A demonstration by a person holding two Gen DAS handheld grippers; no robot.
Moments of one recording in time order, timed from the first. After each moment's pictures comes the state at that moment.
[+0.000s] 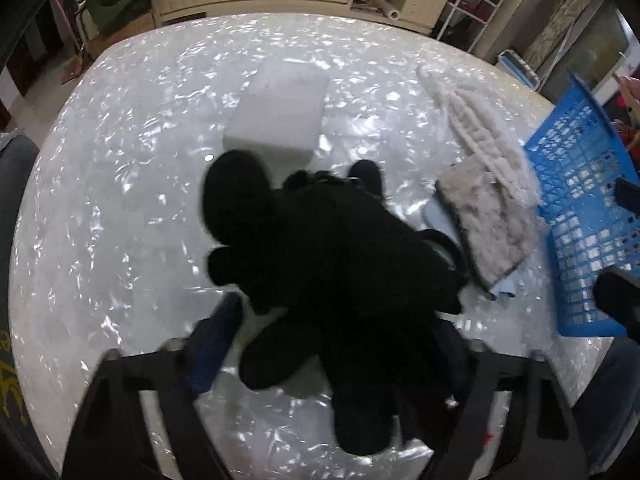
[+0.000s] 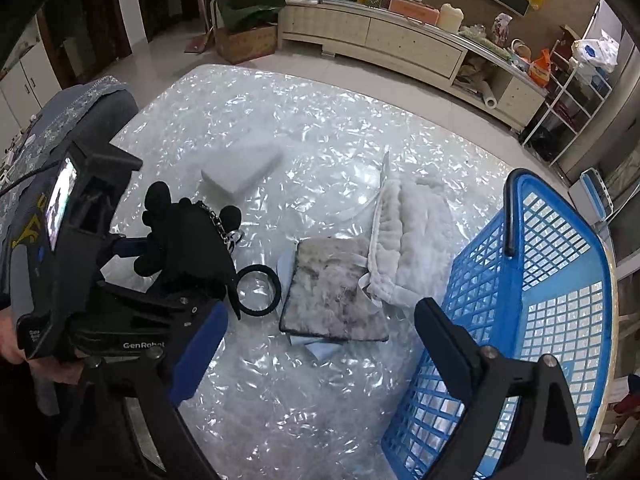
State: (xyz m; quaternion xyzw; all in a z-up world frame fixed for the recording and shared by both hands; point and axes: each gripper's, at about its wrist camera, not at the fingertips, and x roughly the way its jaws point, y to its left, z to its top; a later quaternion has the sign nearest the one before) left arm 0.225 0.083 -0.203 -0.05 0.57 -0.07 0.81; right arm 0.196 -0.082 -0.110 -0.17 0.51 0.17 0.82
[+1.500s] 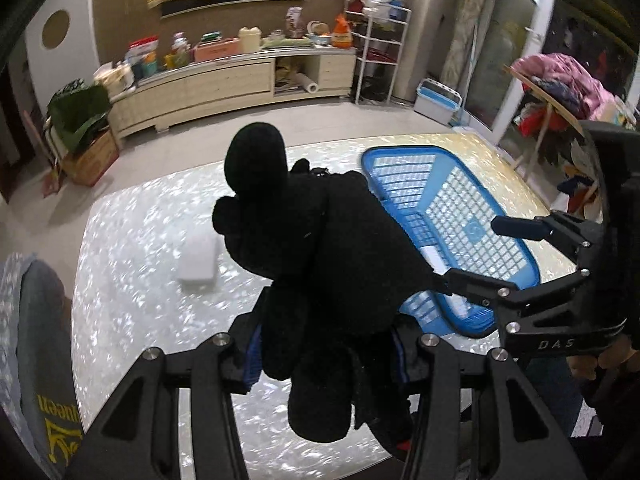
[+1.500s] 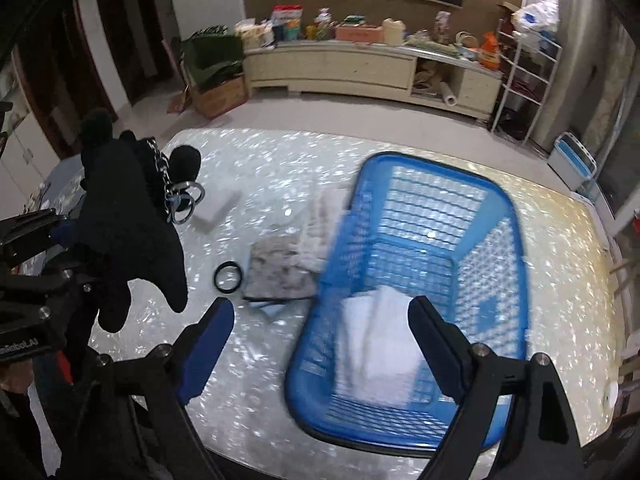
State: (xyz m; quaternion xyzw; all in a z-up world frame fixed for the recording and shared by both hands) left arm 0.157 -0.016 -0.020 0.03 0.45 -0.16 0.88; right arm 0.139 -0.203 -0.030 -0.06 0.47 0.15 0.87
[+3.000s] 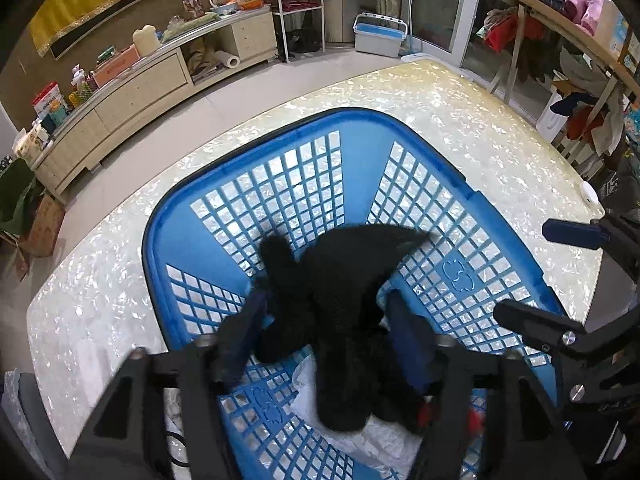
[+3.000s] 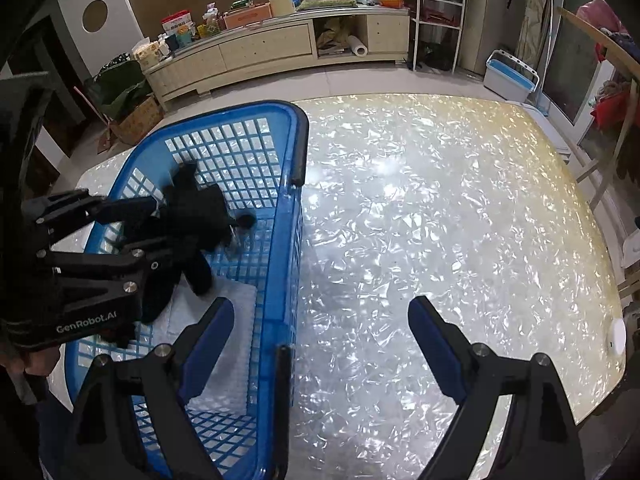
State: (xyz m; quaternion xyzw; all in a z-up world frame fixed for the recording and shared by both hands) left arm 0.285 -0.219 -0.100 0.16 0.49 -0.24 0.82; right arm 0.174 -0.339 -0.070 0.03 0.52 0.04 0.86
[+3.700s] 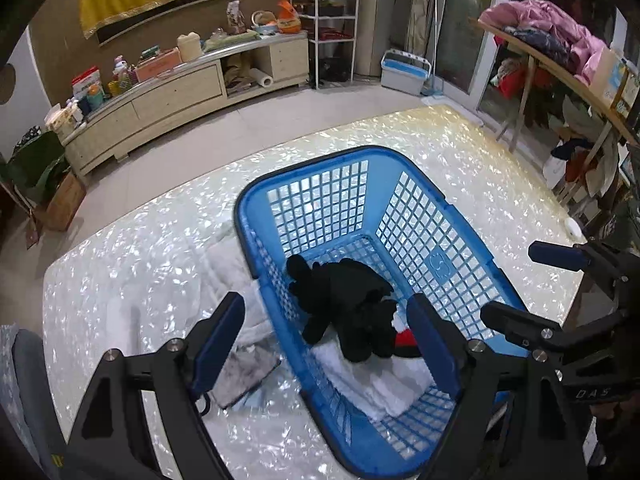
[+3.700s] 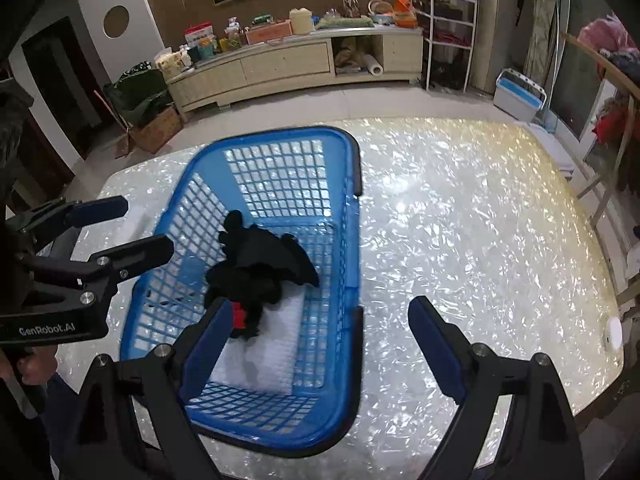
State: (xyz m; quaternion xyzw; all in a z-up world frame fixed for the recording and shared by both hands) left arm 0.235 -0.163 -0.043 0.10 0.46 -0.20 0.86; right arm 0.141 -0.310 -0.032 0.03 0.48 0.06 0.87
